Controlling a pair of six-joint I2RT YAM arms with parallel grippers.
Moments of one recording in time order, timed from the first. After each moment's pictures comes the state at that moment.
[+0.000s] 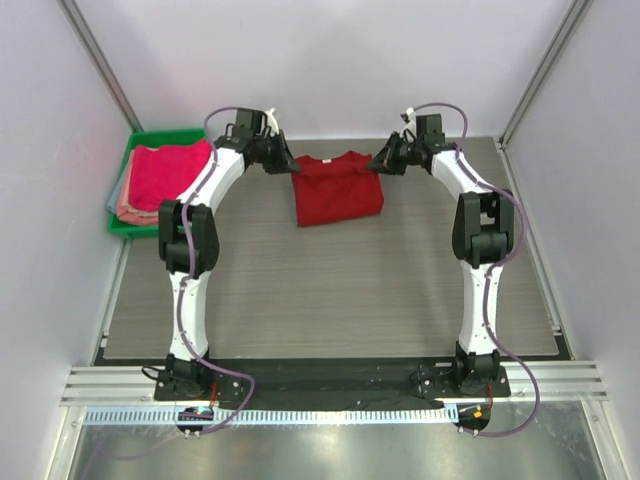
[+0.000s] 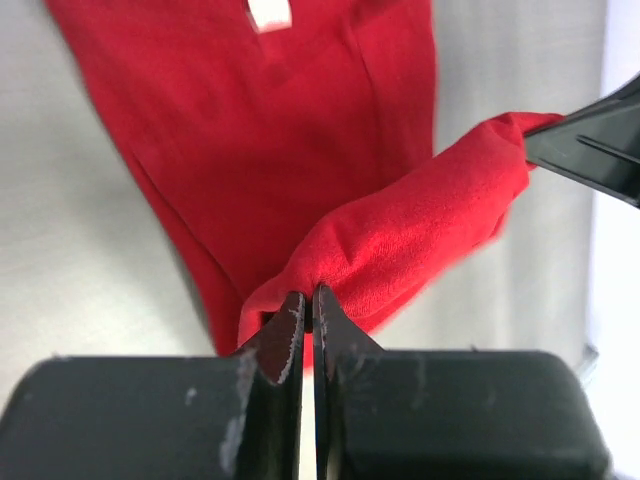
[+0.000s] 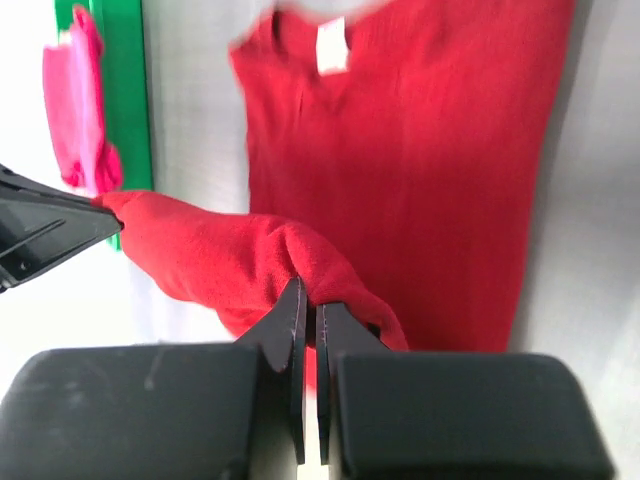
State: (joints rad) left arm -0.24 2.23 2.02 -0.55 0.48 -0.44; right arm 0.11 2.26 1.89 -0.36 -0.66 0.55
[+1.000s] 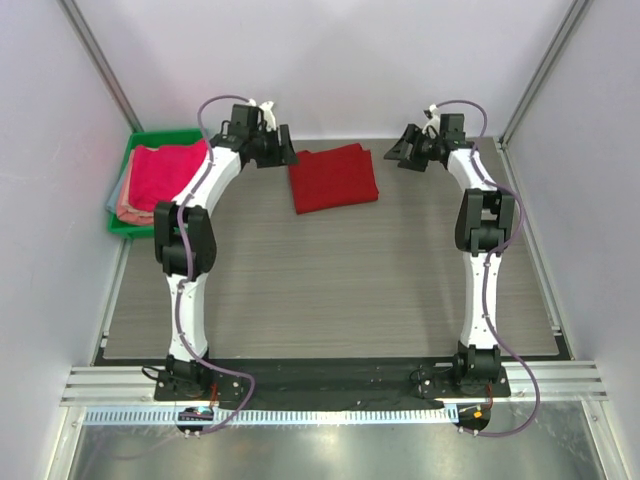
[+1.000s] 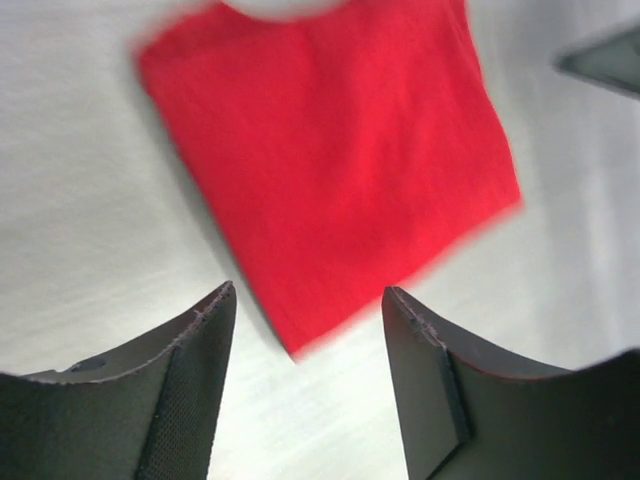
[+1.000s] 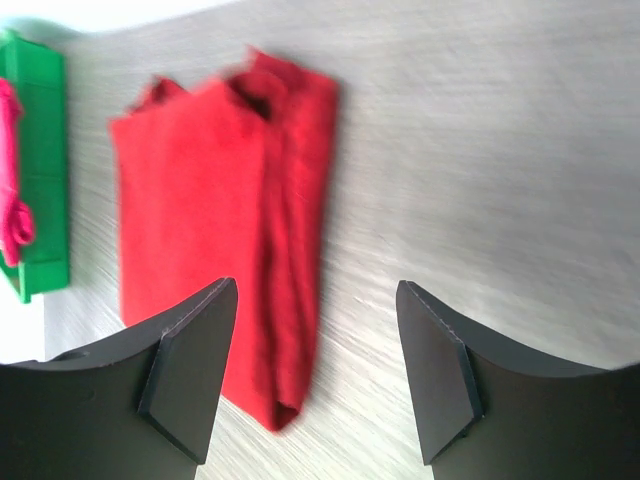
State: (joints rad) left arm -0.23 2.25 2.08 -0.51 0.33 -0.27; right arm 0.00 2.54 2.24 -0.36 -0.66 0.41
